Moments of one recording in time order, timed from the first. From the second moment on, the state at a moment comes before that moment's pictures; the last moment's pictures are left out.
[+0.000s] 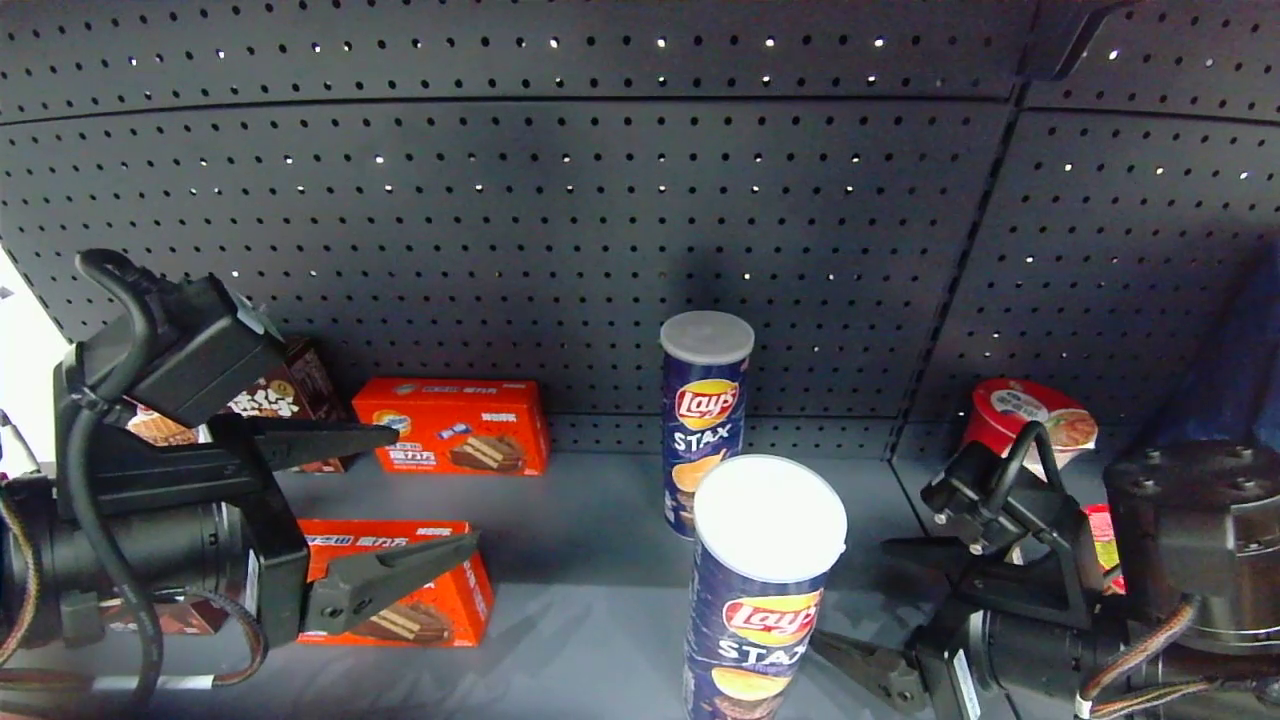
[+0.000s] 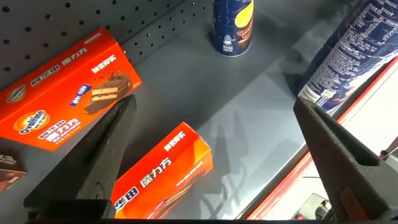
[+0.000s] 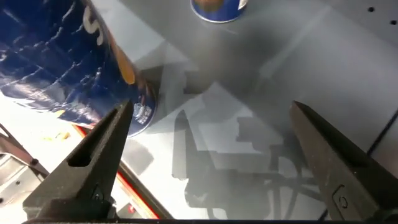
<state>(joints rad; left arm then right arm) -0.38 1.22 -0.77 -0.04 -0.30 0.21 0.76 1.43 -0.55 -0.42 -0.05 -0.02</state>
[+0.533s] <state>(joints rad) -0.38 1.22 -0.76 -0.04 -0.30 0.21 0.79 1.44 -0.52 -0.42 -0.04 -0.02</state>
